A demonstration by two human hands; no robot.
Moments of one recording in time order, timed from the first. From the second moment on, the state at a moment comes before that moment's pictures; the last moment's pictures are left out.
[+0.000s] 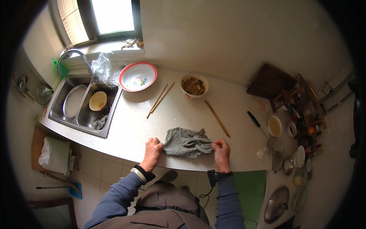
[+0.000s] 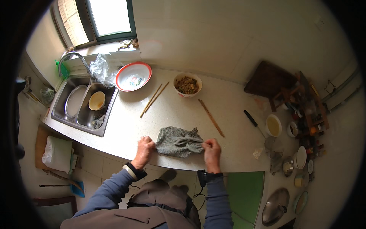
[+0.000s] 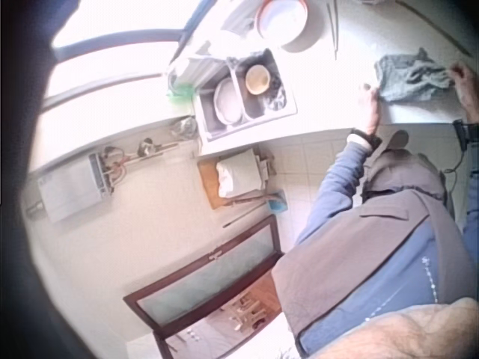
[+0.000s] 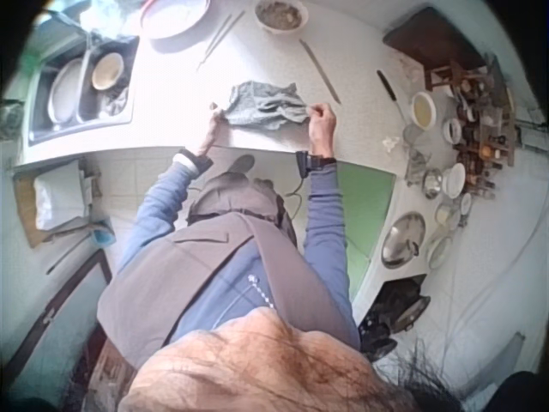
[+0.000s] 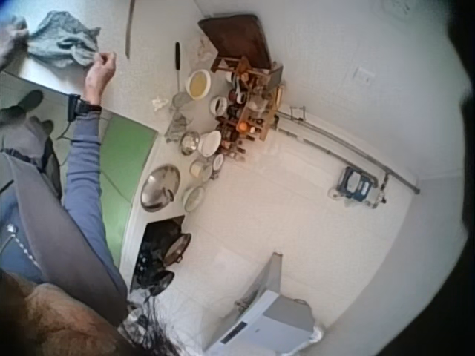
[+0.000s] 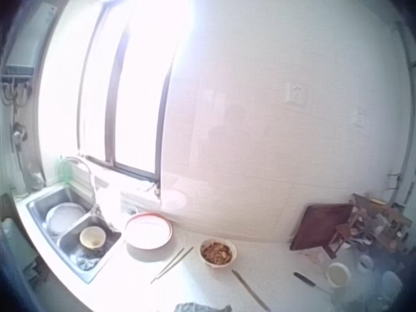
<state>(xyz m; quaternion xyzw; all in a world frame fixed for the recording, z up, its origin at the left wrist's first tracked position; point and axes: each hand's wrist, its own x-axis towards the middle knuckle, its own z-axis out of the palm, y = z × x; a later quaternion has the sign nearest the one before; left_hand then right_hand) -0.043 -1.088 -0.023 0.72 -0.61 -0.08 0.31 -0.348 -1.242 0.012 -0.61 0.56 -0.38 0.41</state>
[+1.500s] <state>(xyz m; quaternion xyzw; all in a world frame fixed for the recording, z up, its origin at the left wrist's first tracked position) 0.009 -1.064 0.079 0.61 -0.33 -0.34 0.63 -0.409 -1.153 0.100 -0.72 0.45 -0.32 0.43</state>
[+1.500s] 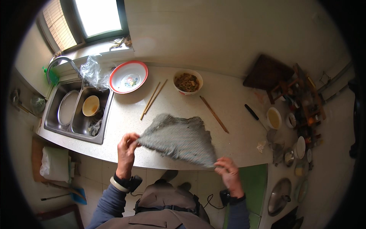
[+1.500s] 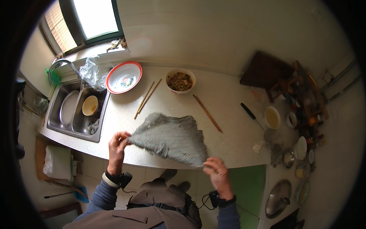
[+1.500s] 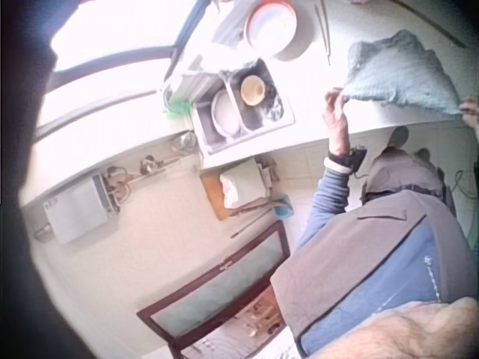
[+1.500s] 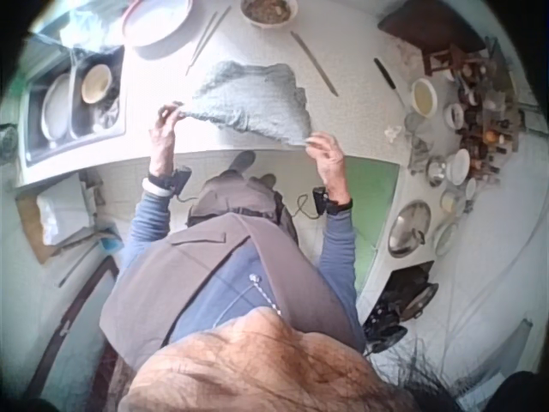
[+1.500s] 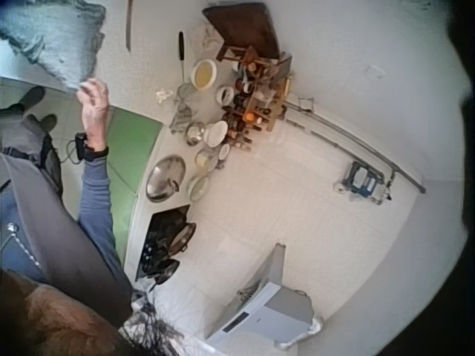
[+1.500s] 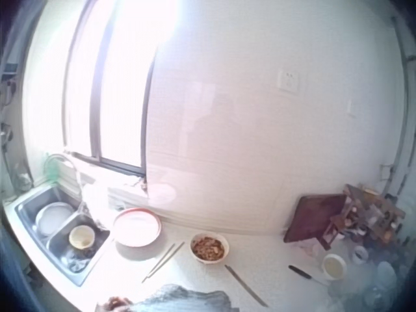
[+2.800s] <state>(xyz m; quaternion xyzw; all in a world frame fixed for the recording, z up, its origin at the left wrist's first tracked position) -0.013 -1.132 0.008 0.64 -0.74 -0.18 0.12 -0.301 -1.270 -0.006 -0.82 0.56 -0.05 0.11</state>
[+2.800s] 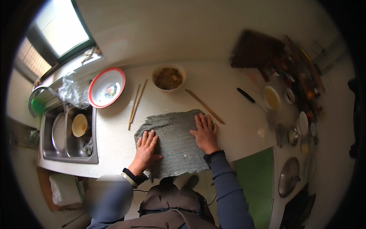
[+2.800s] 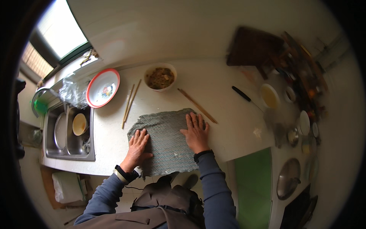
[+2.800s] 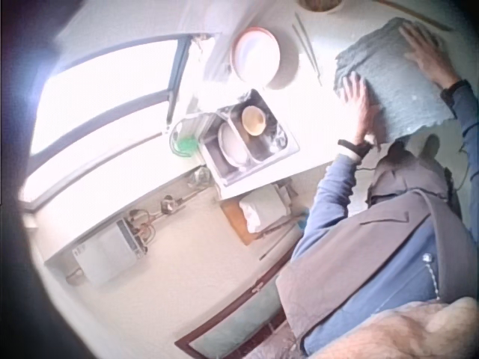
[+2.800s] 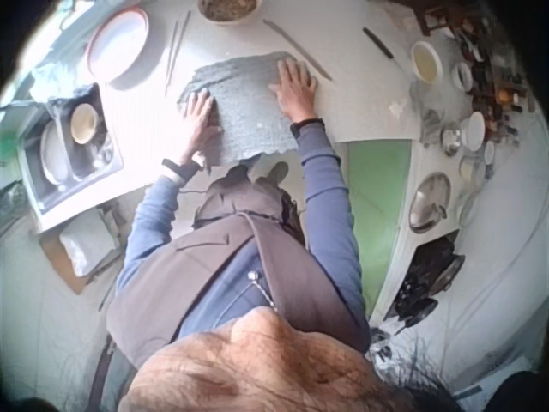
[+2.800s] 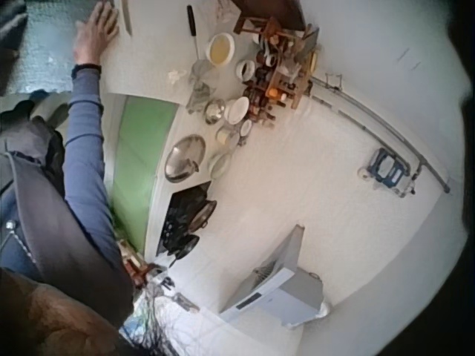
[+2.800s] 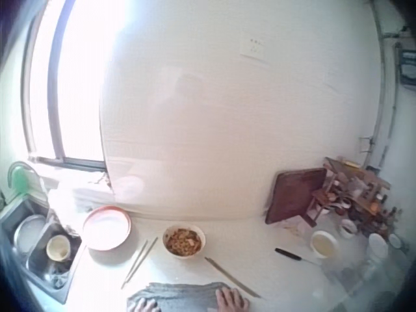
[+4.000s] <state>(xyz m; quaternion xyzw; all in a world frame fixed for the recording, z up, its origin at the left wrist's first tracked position) -0.292 -1.117 0.065 0.34 -0.78 -0.51 0.13 -0.641 -0.781 -0.018 -0.26 0.87 -0.42 0.09</state>
